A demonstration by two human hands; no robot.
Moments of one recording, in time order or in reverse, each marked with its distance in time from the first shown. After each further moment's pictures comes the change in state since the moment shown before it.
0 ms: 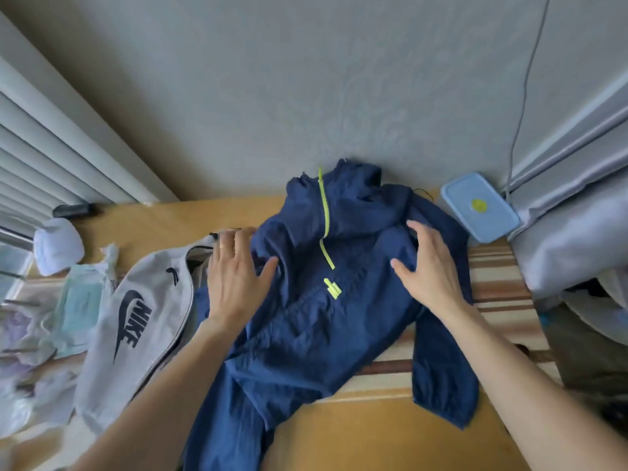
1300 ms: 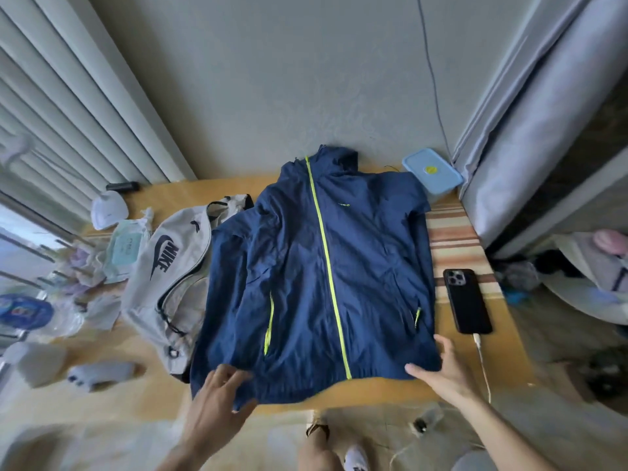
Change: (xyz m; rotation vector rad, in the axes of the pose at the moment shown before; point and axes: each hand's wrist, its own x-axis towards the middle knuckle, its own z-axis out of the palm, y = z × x) left_hand -0.383 -0.083 -0.010 0.054 -0.468 0.011; right_hand -0.335 0.154 0.019 0.197 -0.288 0.598
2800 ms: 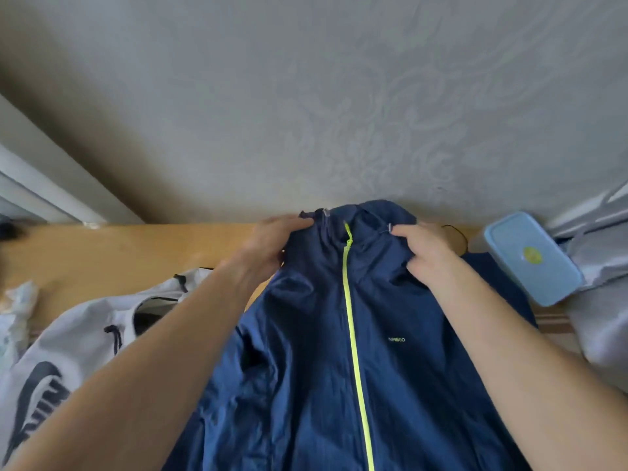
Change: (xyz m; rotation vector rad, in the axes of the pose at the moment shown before) left_hand 0.567 0.078 -0.149 -1.384 -0.189 -0.300; right_hand 0.334 -0.446 -0.005 0.777 -0.021 0.009
